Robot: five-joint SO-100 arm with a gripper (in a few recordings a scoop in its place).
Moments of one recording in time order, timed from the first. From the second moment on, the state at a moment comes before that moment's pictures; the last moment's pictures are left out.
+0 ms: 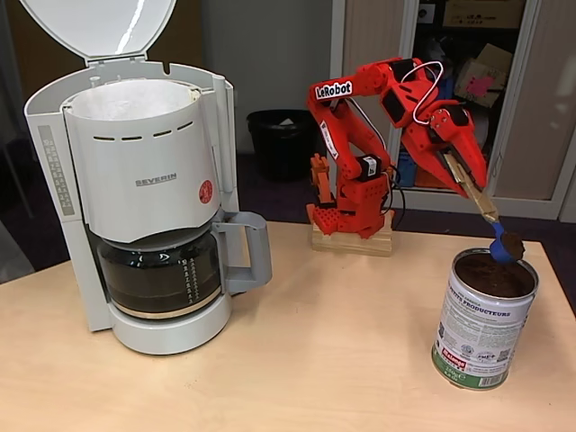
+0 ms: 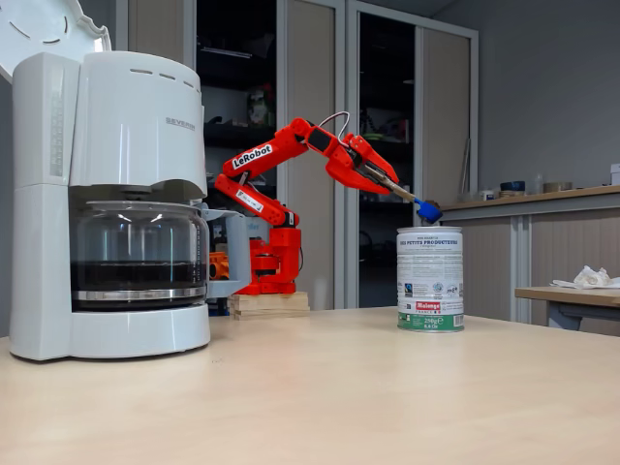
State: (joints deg) arm -44.4 152.4 127.9 57.3 -18.9
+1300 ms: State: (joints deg) arm -25.0 163.4 117.7 46.8 -1.3
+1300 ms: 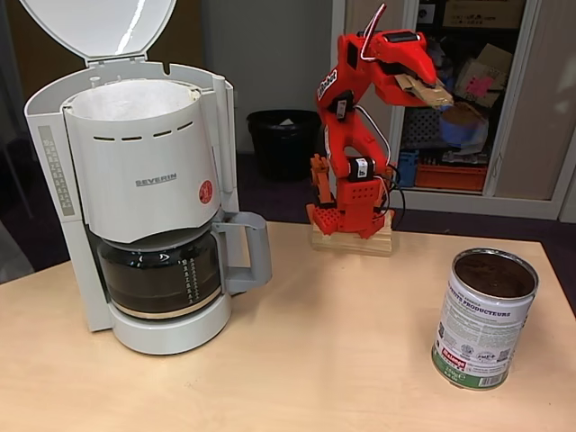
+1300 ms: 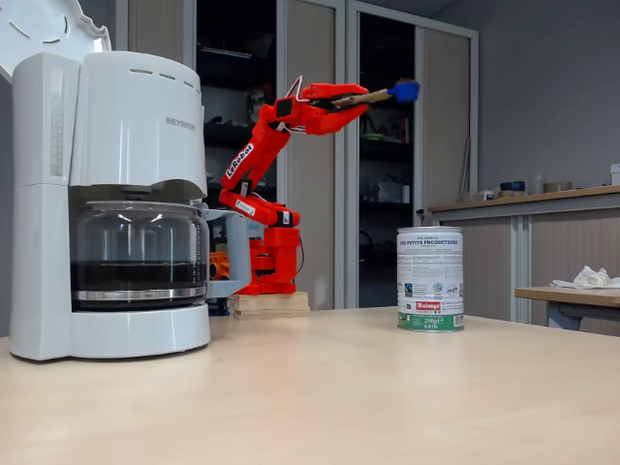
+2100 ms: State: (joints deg) arm -6.5 150.8 100.5 52.6 1.6
